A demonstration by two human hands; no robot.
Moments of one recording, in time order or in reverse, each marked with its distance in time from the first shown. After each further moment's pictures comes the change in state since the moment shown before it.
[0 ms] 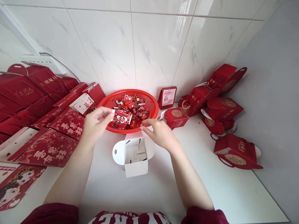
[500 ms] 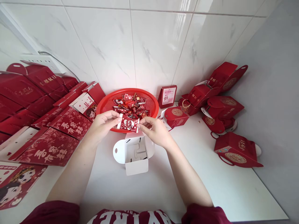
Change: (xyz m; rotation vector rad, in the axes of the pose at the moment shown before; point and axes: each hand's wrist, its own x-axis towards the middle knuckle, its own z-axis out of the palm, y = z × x) left_hand -0.004 0.006 0.008 -0.314 -0.307 -0.227; right_hand 0.006 -0.005 0.010 0.303 0.015 -0.040
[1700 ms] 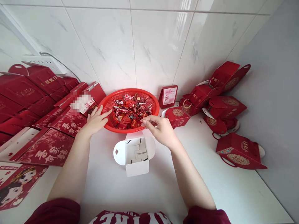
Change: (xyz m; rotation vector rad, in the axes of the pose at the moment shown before) left_hand 0.039 -0.065 -0.074 1.153 0.015 -0.252; right_hand -0.003 -0.003 -0.012 -0.019 0.089 0.030
